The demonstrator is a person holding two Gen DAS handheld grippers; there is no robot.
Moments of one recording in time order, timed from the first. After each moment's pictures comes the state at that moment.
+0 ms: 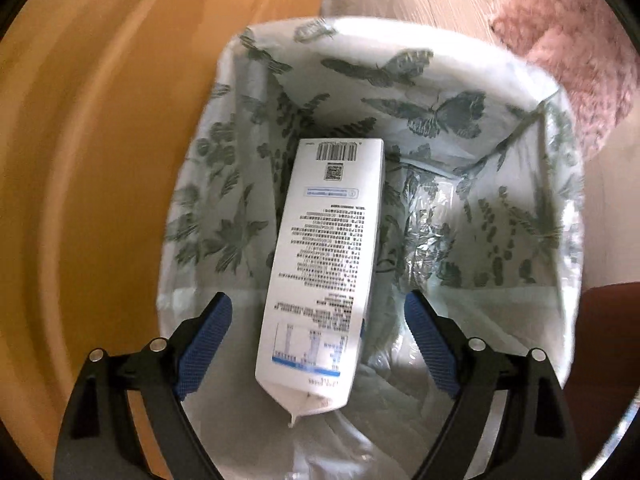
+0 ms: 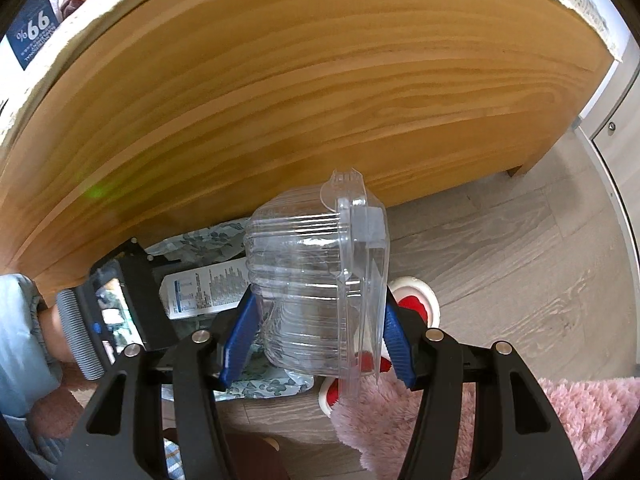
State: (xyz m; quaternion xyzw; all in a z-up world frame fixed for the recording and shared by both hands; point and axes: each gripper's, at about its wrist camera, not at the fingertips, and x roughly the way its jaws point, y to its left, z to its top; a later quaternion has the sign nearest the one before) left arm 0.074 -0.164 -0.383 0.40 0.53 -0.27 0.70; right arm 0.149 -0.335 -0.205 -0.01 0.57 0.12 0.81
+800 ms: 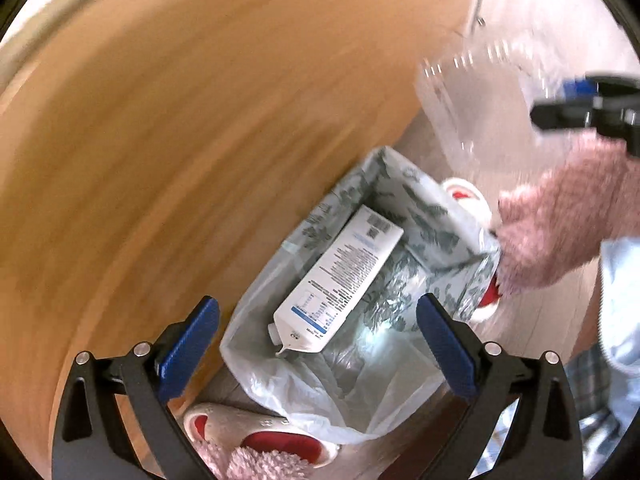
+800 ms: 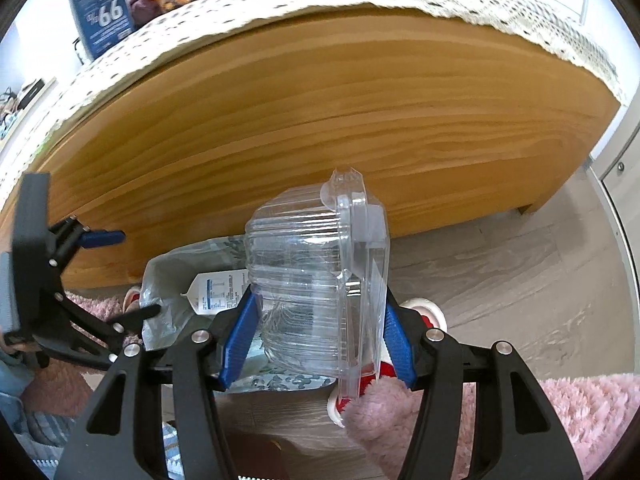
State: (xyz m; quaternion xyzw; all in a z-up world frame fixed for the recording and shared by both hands) left arm 0.054 -0.094 -0.232 0.15 0.54 -0.17 0.81; right arm 0.119 -0.323 -0.174 -0.04 0.52 0.17 0.83
